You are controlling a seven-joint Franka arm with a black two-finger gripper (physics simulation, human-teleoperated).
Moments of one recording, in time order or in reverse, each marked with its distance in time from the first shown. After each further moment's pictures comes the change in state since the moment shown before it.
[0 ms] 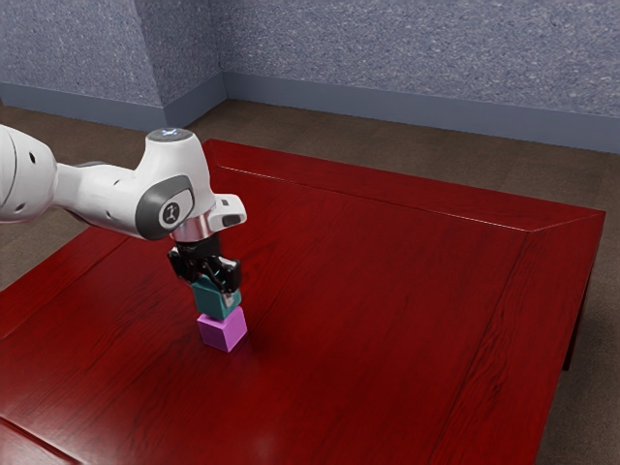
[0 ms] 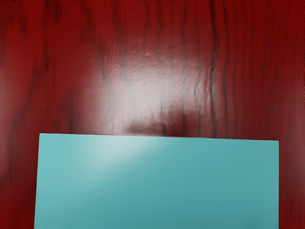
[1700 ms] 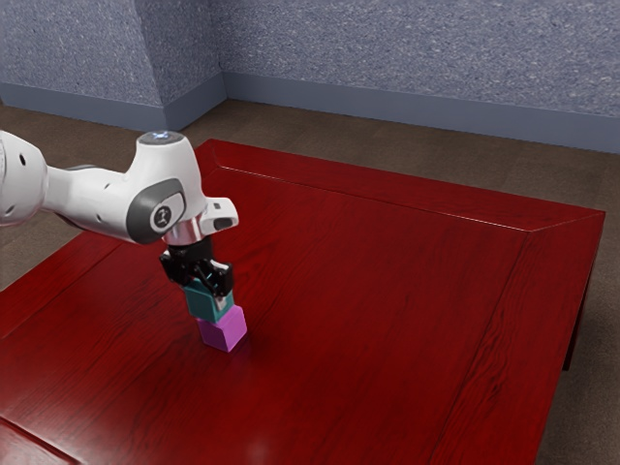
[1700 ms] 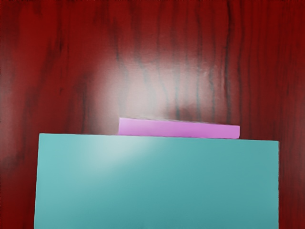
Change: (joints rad) arm -0.012 -0.032 0.027 -0.043 -0.002 0.009 0.005
